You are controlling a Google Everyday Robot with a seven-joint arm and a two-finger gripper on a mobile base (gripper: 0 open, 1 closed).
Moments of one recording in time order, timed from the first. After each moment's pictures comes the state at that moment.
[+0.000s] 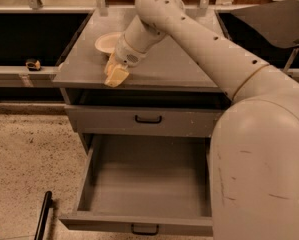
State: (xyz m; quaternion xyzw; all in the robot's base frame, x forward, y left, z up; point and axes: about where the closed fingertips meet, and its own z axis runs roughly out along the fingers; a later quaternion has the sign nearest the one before) arm 0.690 0.114 0.822 -0.72 0.62 0.17 0.27
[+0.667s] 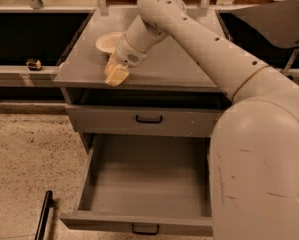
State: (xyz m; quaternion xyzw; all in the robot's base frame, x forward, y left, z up) arm 0.690 0.114 0.826 -0.72 0.61 0.18 0.28
